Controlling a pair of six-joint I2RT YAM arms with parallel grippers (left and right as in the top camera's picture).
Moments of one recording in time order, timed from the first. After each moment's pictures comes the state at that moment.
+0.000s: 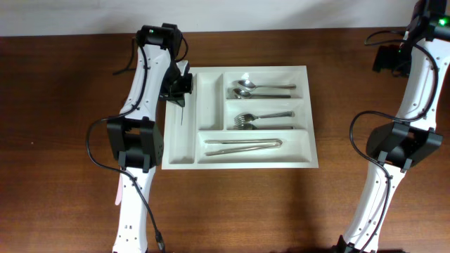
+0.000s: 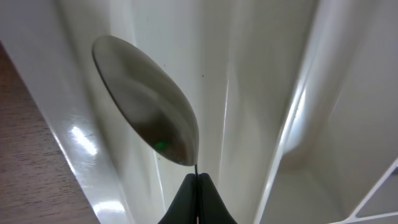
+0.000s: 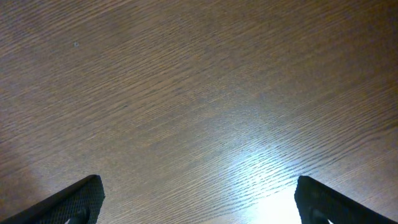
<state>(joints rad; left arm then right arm) -0.18 2.67 2.68 -1.69 0.18 -0.13 -0.35 2.64 2.94 -1.60 0.16 0.03</state>
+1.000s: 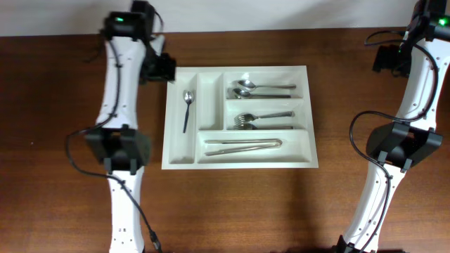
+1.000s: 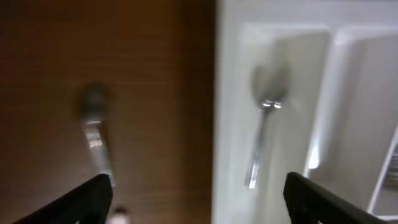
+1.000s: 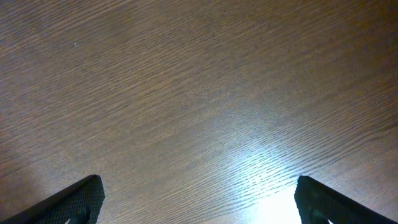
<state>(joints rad) -0.07 2.56 2.83 -1.68 0.03 -0.07 -0.35 2.64 2.94 -1.60 0.16 0.03</state>
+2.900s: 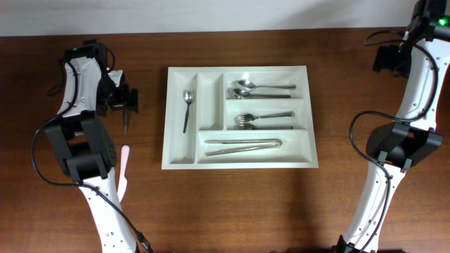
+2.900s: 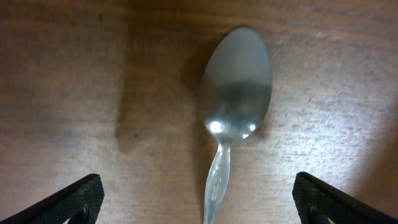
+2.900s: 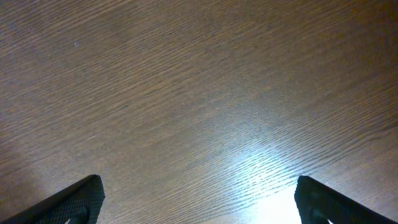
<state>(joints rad) 0.18 2.48 2.20 -1.33 0.03 0.11 -0.35 2.64 2.94 -1.60 0.16 0.03</state>
